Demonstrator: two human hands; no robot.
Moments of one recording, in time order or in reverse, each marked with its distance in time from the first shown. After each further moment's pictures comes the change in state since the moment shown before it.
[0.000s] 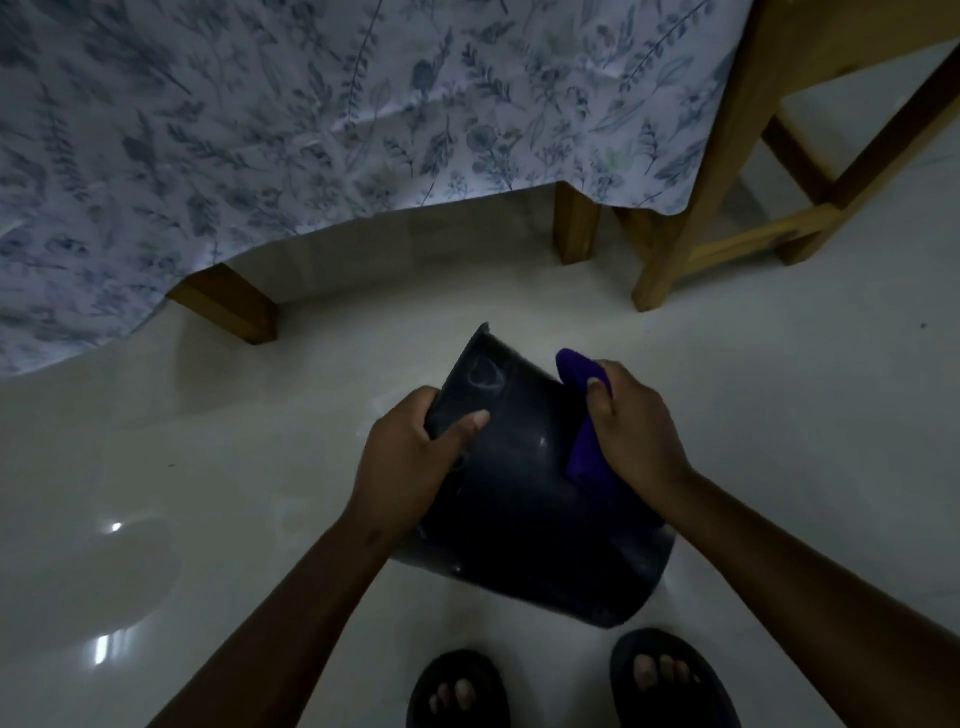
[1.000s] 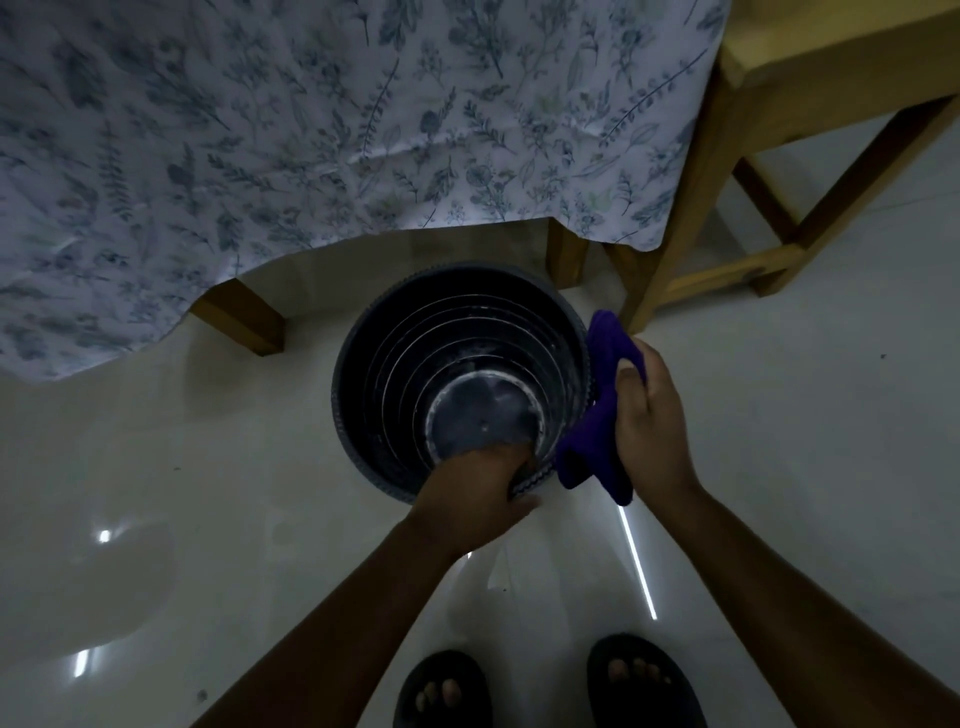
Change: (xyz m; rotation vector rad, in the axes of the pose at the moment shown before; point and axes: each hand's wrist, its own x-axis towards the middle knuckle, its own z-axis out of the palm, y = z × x) left_hand -0.012 0.011 0.049 0.375 -0.315 0.373; right_hand -0.014 -0.020 -0.038 0.533 0.196 -0.003
